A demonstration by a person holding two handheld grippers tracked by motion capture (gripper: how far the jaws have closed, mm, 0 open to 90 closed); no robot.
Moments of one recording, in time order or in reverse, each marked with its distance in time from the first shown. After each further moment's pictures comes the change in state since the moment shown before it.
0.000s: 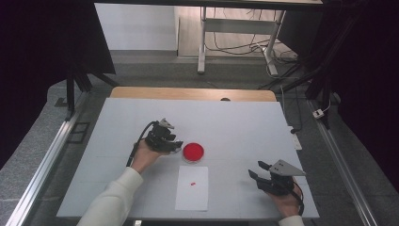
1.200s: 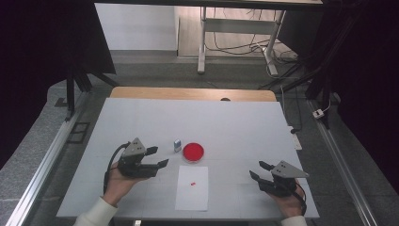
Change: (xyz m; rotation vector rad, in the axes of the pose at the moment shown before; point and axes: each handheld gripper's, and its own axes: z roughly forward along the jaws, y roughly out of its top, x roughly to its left) left arm -0.040 -0.080 -0.087 -0.270 -0.010 0.036; right arm -0.001 0.001 -0.009 -0.022 0.018 -0.047
